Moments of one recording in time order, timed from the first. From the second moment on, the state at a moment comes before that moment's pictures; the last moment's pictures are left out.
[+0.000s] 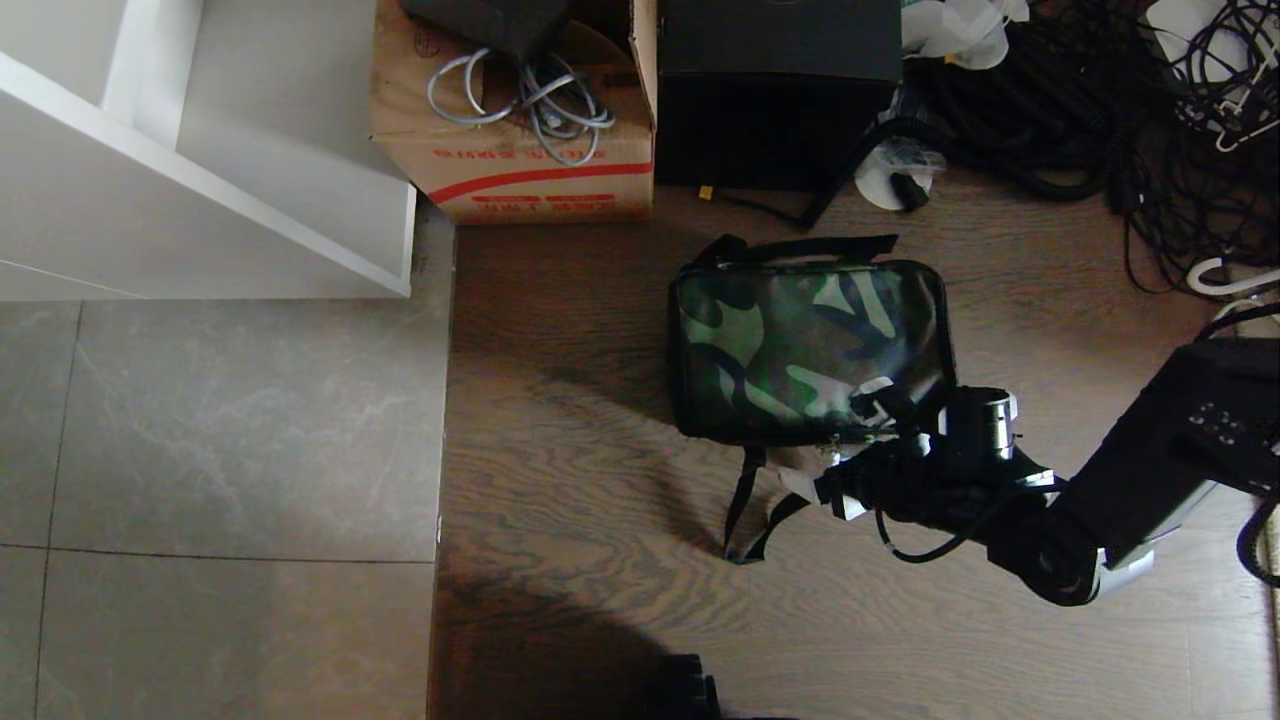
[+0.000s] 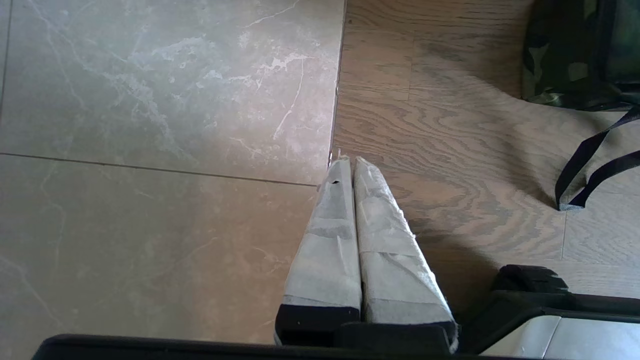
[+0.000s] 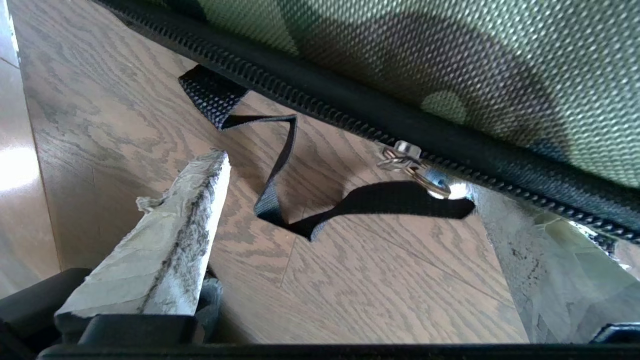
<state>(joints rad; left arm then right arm) 0.00 0.00 0.00 -0.03 0.01 -0.04 0.29 2.16 -0.74 -1.01 0.24 -0.08</state>
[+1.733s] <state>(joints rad) 0.00 0.00 0.00 -0.03 0.01 -0.04 0.25 2.04 -0.61 -1.01 0.32 -0.17</state>
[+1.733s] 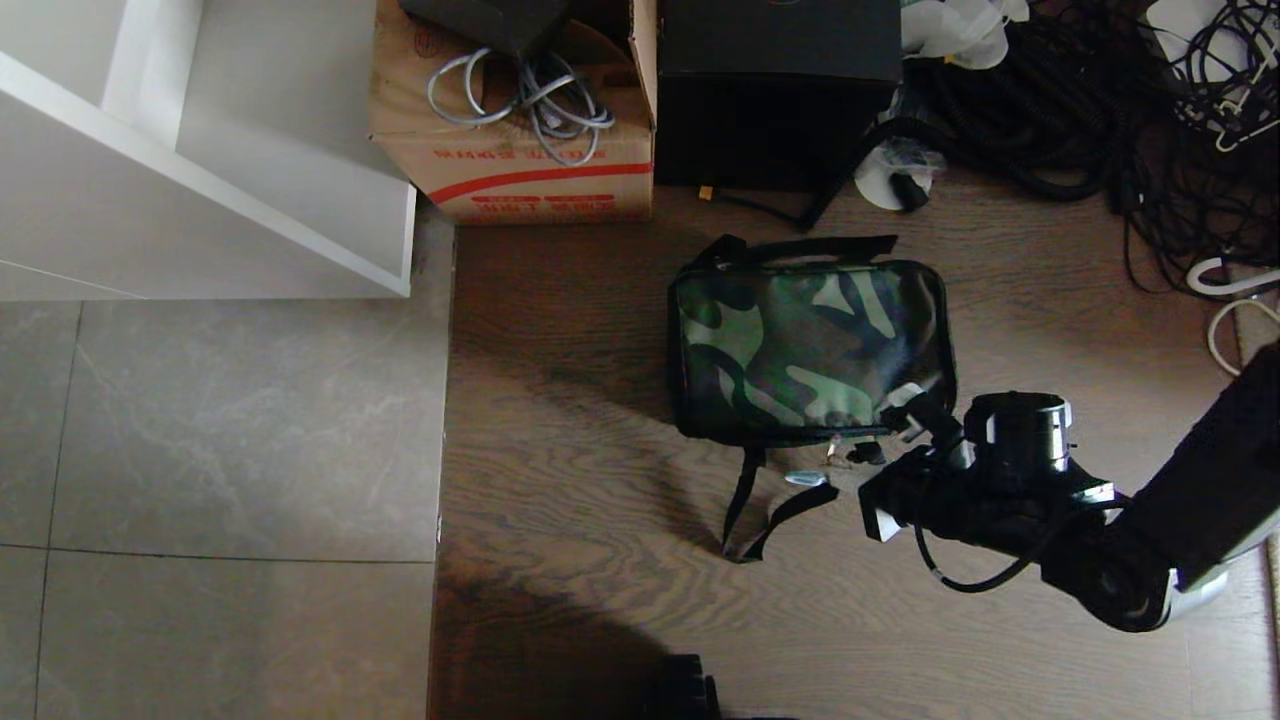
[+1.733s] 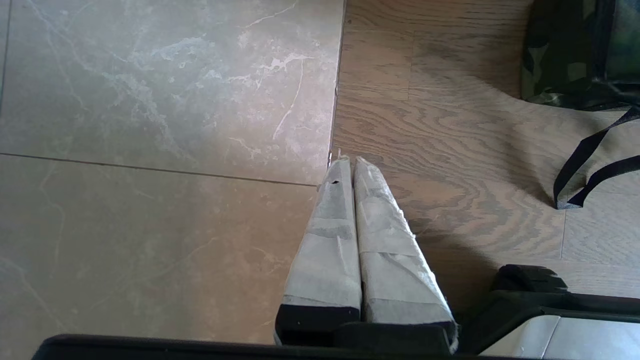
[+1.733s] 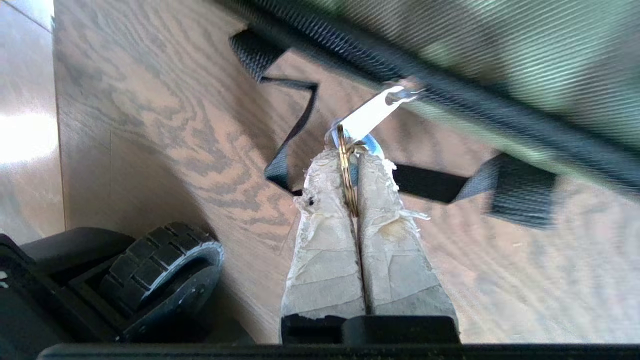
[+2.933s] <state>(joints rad) 0.00 0.00 0.00 -0.03 0.01 -0.04 -0.05 1.97 -0.61 -0.82 0.58 -0.47</state>
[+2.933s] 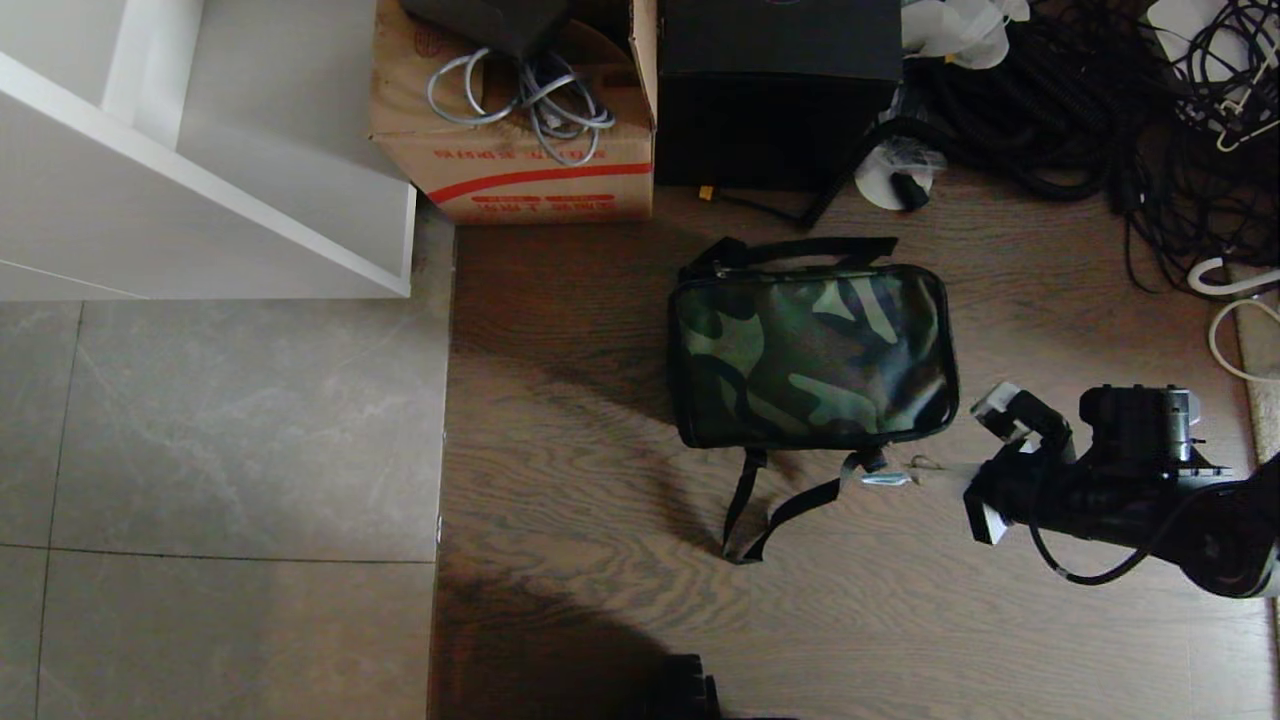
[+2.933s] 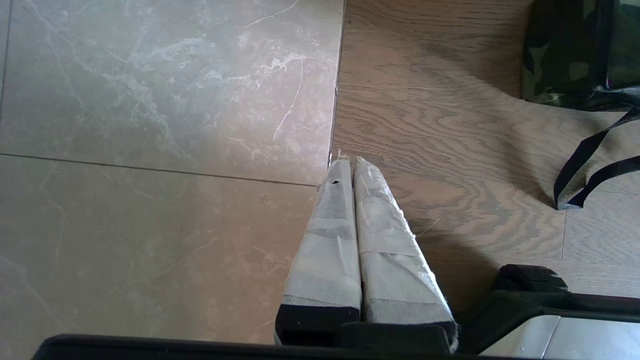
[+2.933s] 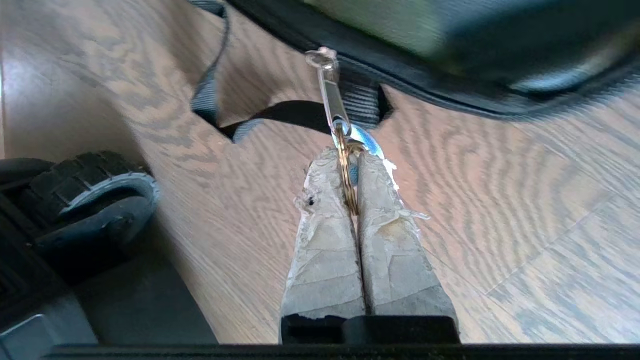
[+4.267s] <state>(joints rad) 0.00 0.00 0.00 -0.03 0.01 -0.04 -0.21 2.01 -0.72 -0.69 0.60 -0.50</state>
